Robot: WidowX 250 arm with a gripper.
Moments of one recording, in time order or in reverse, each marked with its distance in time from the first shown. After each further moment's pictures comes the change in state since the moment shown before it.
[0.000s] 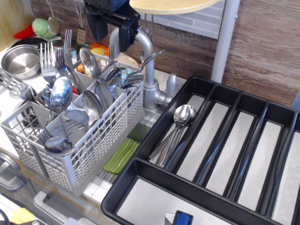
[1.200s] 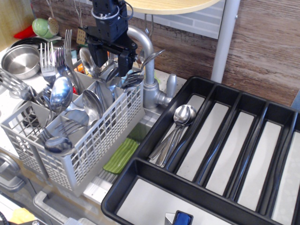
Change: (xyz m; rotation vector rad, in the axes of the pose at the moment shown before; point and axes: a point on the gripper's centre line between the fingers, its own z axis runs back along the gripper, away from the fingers) arm -0.009 0.002 -0.053 -0.034 0.013 0.014
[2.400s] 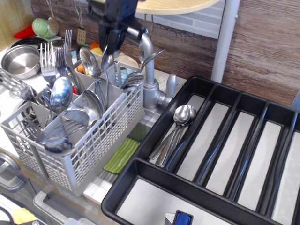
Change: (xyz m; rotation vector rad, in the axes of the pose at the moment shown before) arm -0.005 -0.014 0.059 0.225 0.186 -0.012
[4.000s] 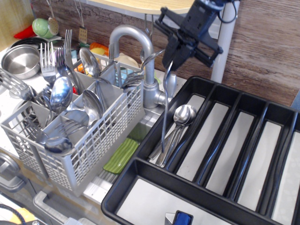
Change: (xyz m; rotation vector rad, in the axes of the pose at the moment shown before) arm 0.009 -0.103 0.015 0.070 0.083 -0.035
